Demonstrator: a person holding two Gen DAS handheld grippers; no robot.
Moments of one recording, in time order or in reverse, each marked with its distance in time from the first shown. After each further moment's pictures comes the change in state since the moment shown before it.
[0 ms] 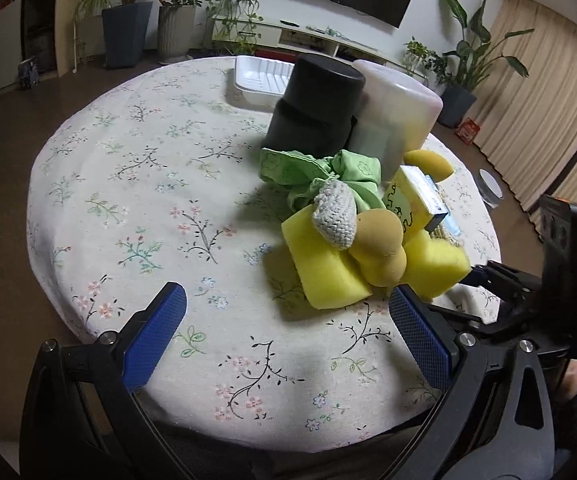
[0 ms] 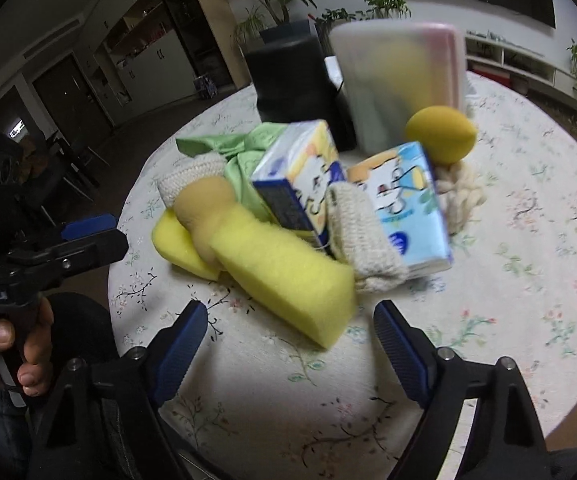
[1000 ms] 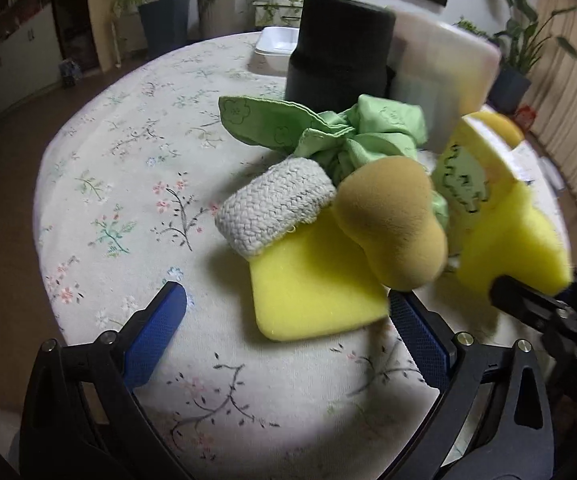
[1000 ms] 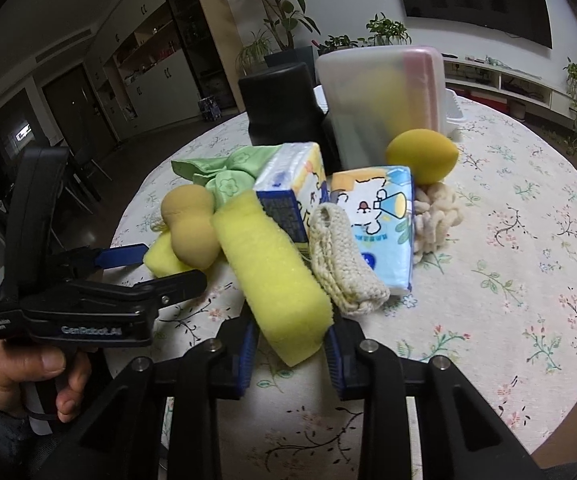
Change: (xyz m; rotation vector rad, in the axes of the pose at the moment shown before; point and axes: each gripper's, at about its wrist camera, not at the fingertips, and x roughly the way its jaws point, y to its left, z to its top) left arm 0.060 -0.032 -0.010 -0.007 0.048 0.278; right arm -0.011 -0.023 -0.004 -0.031 -0.121 -0.018
